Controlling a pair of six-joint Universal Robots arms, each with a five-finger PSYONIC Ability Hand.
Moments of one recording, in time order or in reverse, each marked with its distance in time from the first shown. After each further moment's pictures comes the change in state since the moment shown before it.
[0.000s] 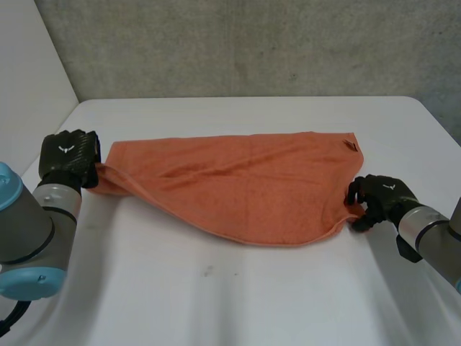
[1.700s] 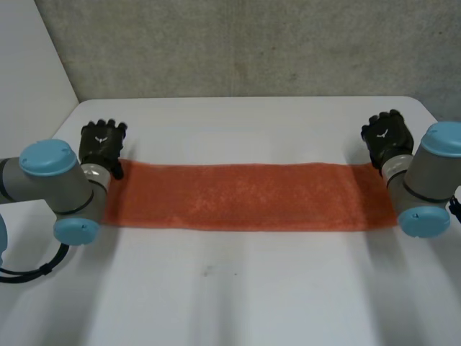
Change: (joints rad) left arm 0.001 -0.526 0.590 -0.090 0.057 0.098; right arm 0.110 0.319 -0.551 -0.103 0.316 -0.715; left_hand -0.911 -0.953 -0.951 -0.953 -0.917; right_hand -0.452 -0.553 -0.564 -0.543 -0.504
